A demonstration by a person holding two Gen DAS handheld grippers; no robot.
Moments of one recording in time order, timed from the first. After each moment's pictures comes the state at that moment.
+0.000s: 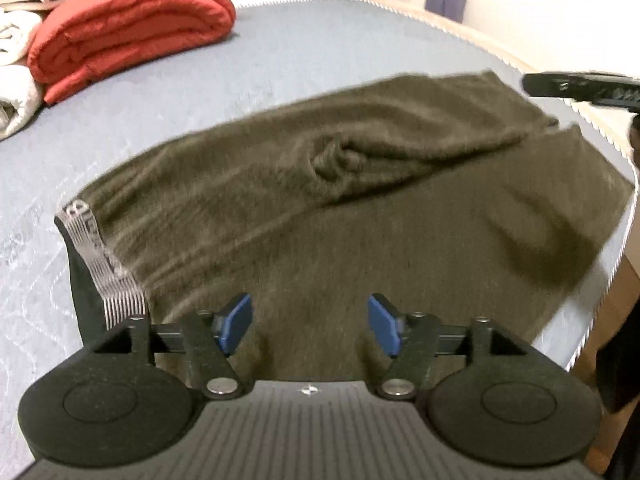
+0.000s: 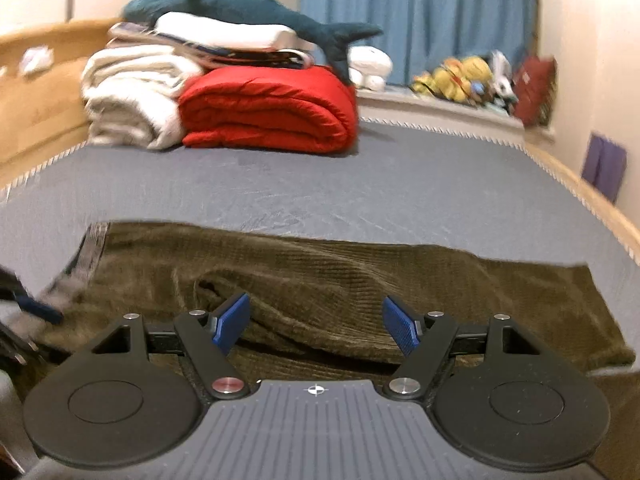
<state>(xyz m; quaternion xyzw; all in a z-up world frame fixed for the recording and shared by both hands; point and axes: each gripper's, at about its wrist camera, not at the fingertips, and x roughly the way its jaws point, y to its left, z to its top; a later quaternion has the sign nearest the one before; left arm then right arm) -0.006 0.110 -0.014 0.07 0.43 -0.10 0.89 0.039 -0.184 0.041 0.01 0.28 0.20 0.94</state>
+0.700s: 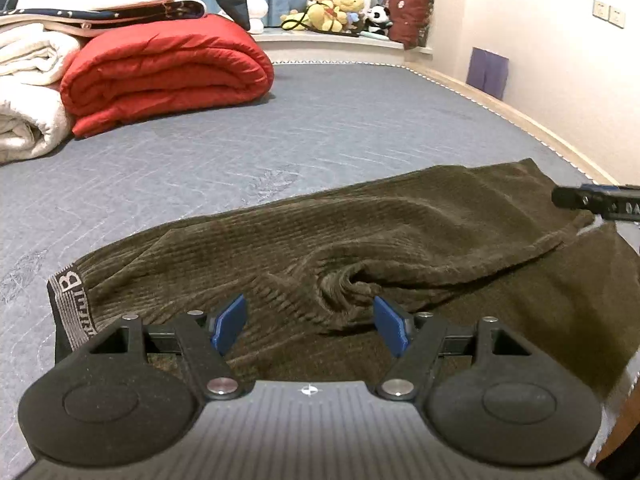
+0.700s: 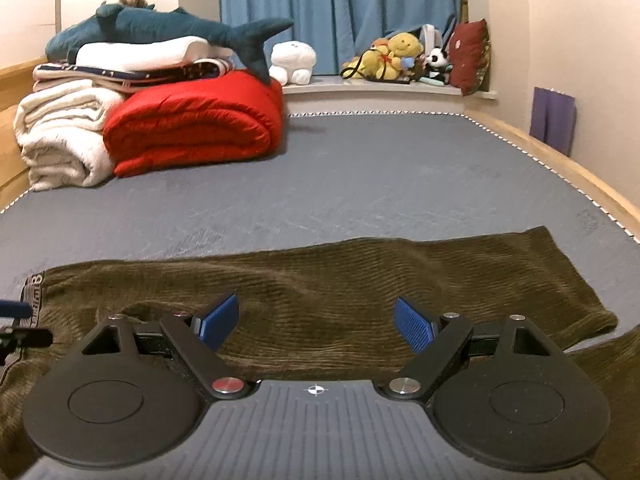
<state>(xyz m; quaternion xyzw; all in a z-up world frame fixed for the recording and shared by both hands) 0.057 0.079 0.000 0.02 0.35 -0.04 0.93 0.090 -0.226 0.002 0.03 0.28 0.13 0.95</state>
